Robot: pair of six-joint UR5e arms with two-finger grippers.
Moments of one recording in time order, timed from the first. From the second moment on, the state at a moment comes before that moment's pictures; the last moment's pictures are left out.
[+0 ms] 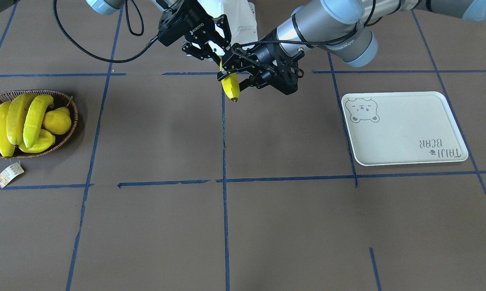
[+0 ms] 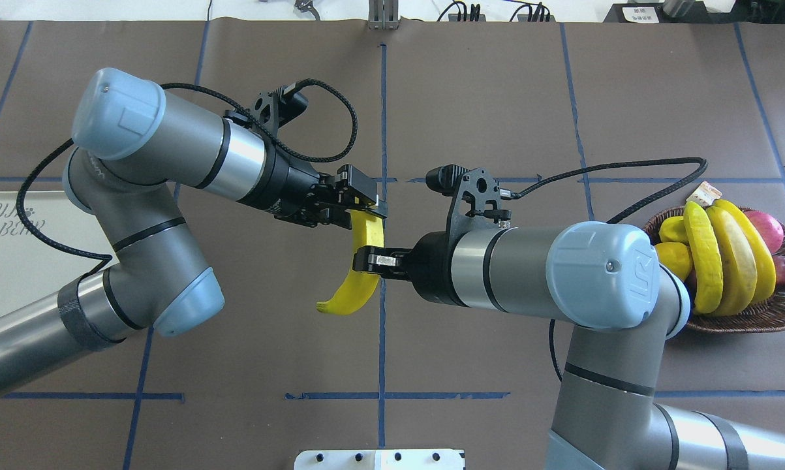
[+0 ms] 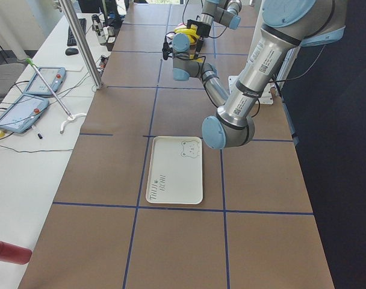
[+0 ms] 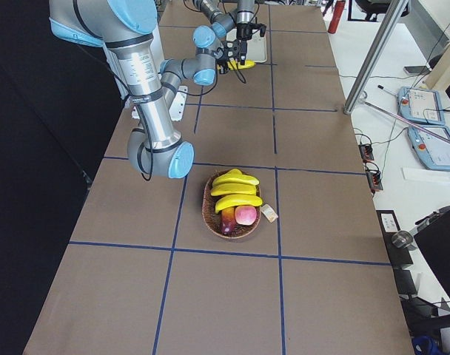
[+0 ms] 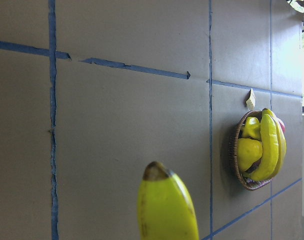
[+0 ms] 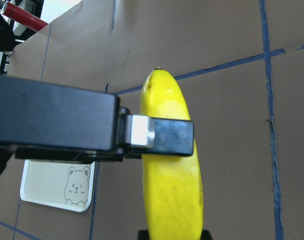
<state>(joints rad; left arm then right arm) -0.66 -2.17 -1.72 -2.37 -2.21 -1.53 0.39 -1.08 2.02 -1.07 1.68 1.47</state>
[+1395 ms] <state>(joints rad) -0.89 -1.88 -1.78 -2.26 -2.22 -1.39 0.47 -1.13 2.07 -1.19 1.69 1.50</state>
